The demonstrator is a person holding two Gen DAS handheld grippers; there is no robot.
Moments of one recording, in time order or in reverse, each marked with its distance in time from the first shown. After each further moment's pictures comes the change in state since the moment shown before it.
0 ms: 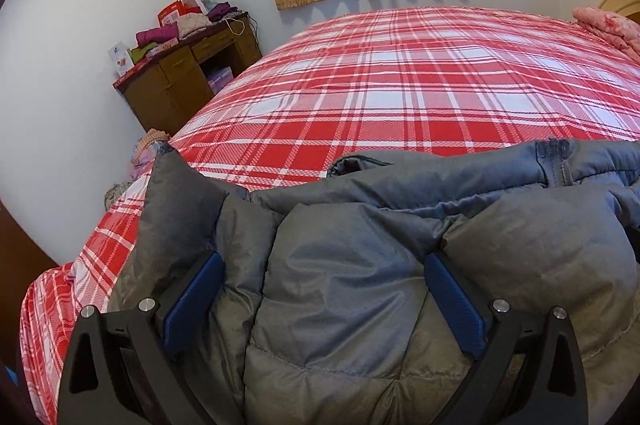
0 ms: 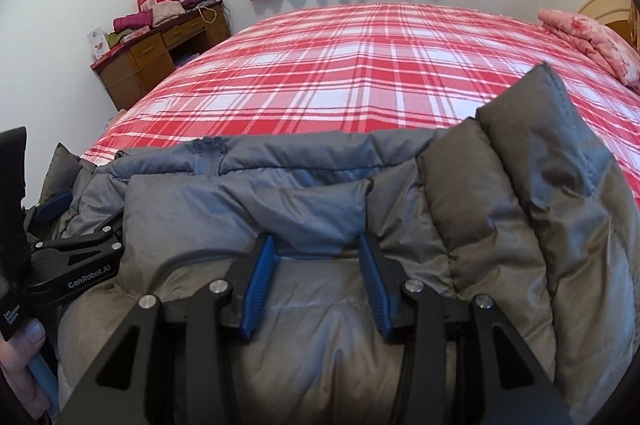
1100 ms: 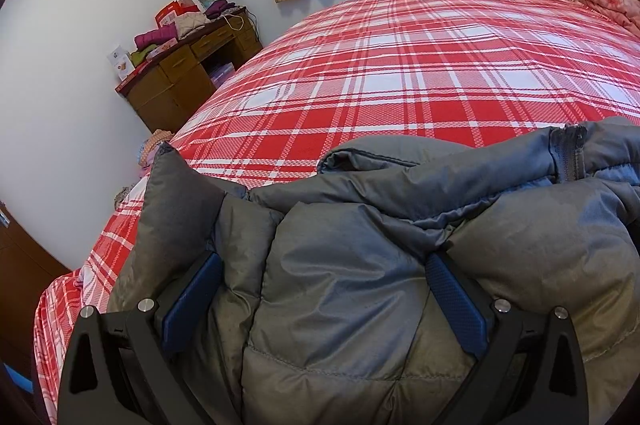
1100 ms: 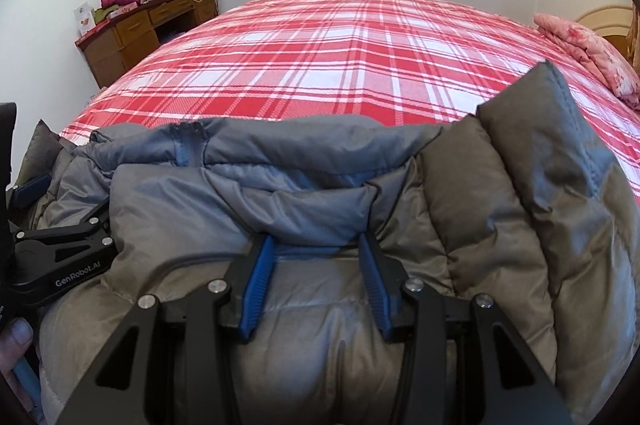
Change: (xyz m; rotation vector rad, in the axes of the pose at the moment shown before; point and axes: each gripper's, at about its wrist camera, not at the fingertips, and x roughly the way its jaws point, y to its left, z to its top) left arm 0.011 -0.012 0.000 0.050 0.037 0.041; right arm 0.021 0.008 0.002 -0.047 0.053 -0.082
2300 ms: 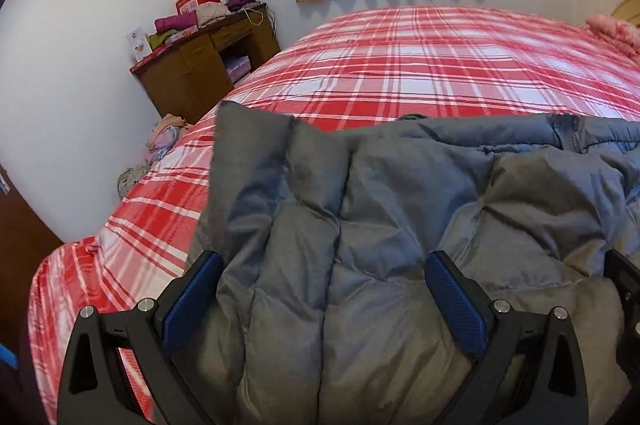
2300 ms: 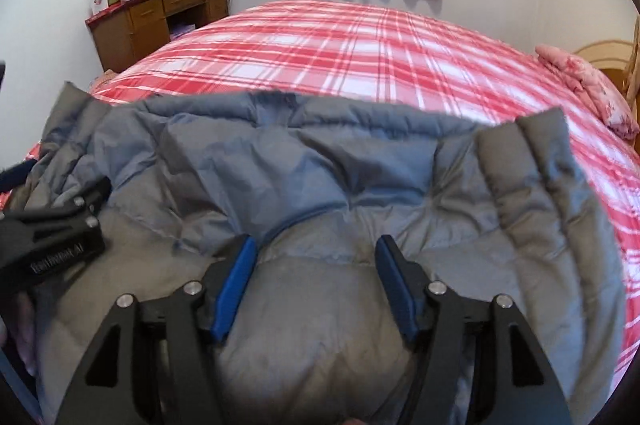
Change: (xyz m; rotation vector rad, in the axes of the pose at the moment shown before) left arm -0.036 0.050 -0.035 -0.105 -0.029 -0.014; right arm -0.024 0.052 -0.019 -0.076 -0.024 -0.055
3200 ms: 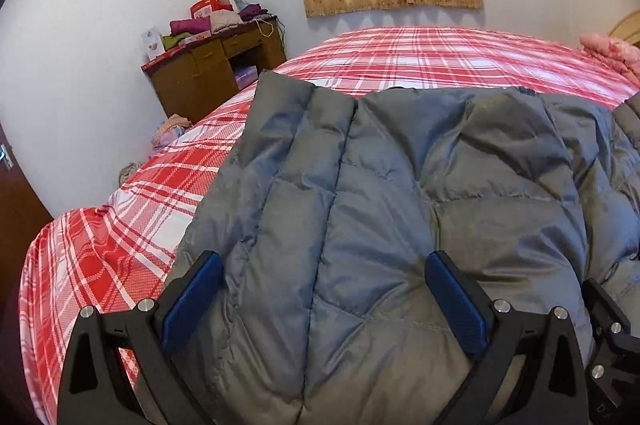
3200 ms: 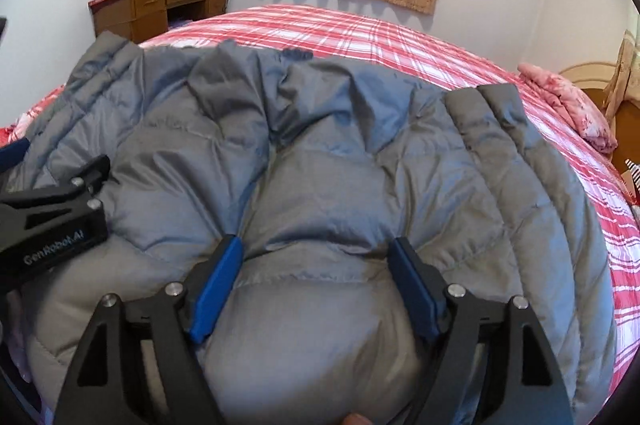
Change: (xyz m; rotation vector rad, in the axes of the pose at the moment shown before) left arm -0.046 0.006 -0.055 -0.041 -0.055 -0.001; right arm -0.040 0.026 -0.060 -0.086 -0.035 -0.099
